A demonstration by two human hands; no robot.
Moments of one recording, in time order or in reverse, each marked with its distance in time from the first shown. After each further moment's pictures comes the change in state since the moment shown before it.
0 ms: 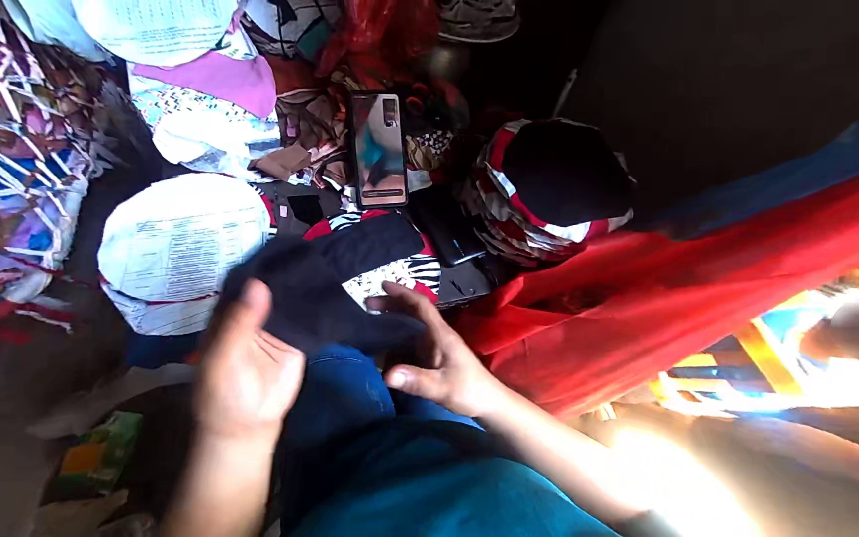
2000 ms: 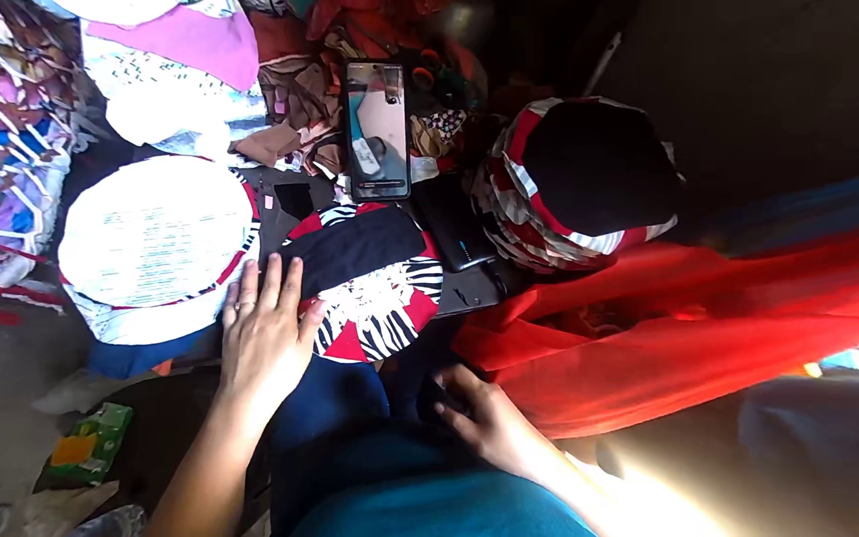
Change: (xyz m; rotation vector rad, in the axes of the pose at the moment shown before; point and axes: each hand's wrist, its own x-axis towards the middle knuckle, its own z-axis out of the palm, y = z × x) left_hand 0.028 -0.058 -0.054 1.864 -0.210 0.068; right_hand -0.074 0.027 -0.050 -0.486 -0.056 0.354
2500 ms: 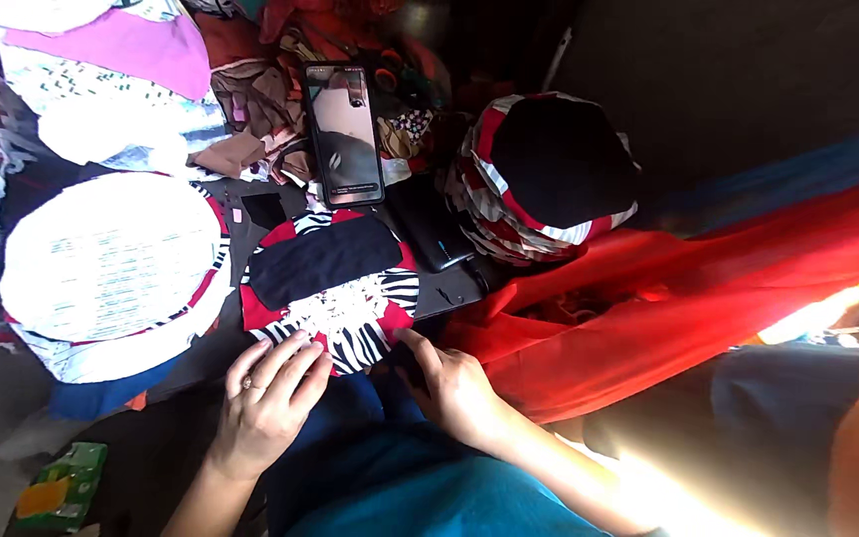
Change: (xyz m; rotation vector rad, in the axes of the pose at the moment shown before) left_hand -0.034 -0.013 0.023 -0.013 0.470 0.642; right_hand 0.046 -0.014 0.023 -0.595 0.393 -0.323
